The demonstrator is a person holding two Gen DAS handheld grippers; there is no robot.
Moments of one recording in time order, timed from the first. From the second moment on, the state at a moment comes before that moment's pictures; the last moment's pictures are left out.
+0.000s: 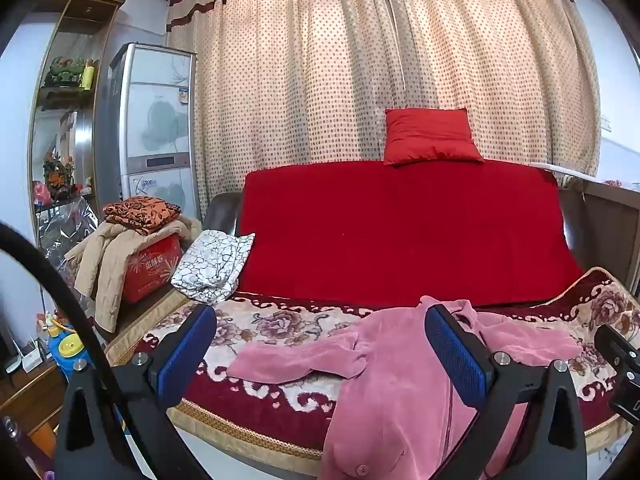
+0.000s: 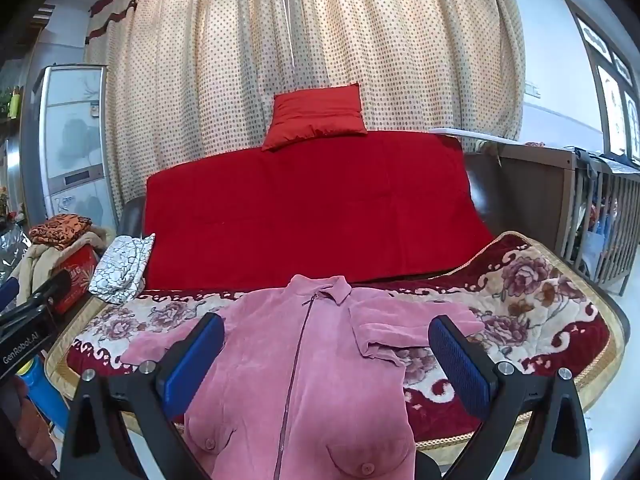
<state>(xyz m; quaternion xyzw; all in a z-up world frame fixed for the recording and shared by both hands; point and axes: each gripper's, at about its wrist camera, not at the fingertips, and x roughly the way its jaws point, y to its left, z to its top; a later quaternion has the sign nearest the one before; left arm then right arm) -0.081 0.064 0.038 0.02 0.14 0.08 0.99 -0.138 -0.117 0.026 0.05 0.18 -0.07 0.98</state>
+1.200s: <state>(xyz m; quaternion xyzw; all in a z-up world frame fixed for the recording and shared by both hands) -0.074 0.058 0.023 0.03 0.15 0.07 0.98 -0.133 -0.113 0.018 0.04 0.20 -0.07 0.98</state>
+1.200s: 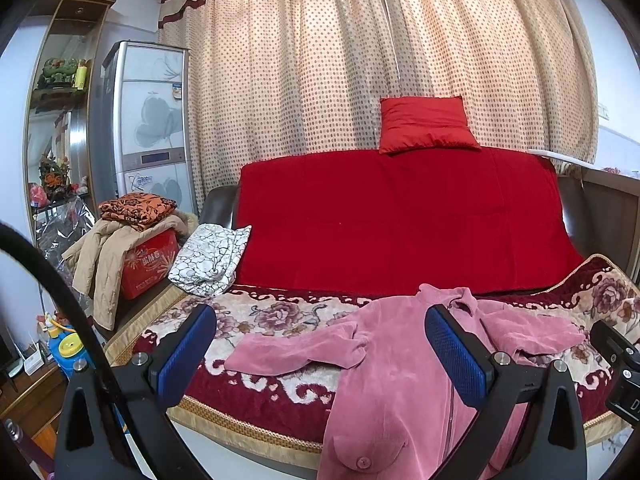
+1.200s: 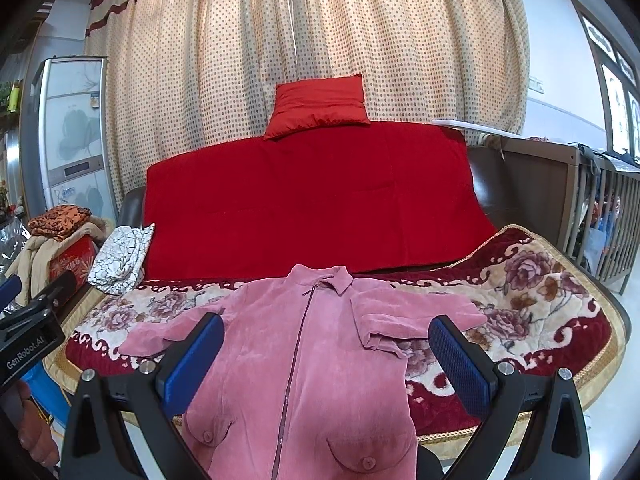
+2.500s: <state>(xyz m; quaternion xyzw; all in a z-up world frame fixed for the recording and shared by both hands) 0.072 -0.014 -0.149 0.11 0.43 0.00 0.90 -0.001 -0.403 -0.180 0.43 0.31 -0.09 0.85</state>
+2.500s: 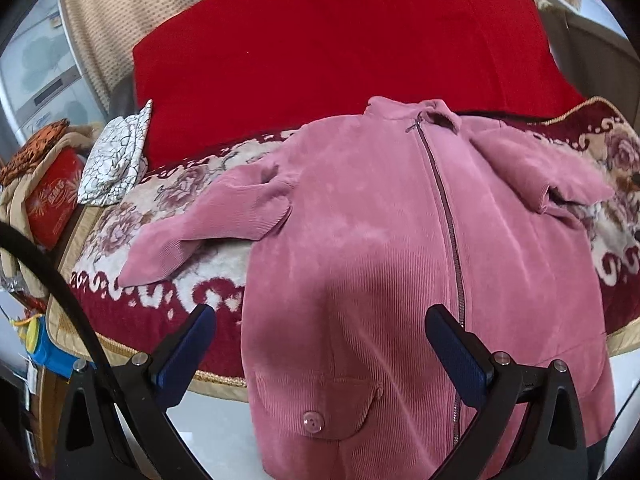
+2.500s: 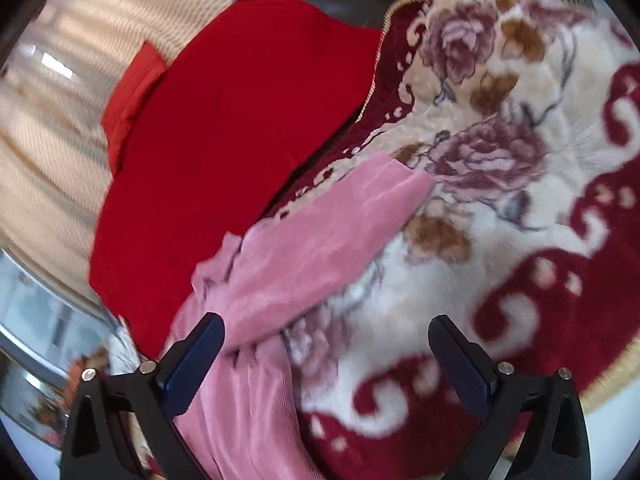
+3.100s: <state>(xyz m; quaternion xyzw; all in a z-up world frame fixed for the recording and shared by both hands) 0.114 -0.002 -0.161 0.12 0.42 0.02 0.90 0.116 -0.471 -0.233 0.46 0.31 -0.15 0.82</state>
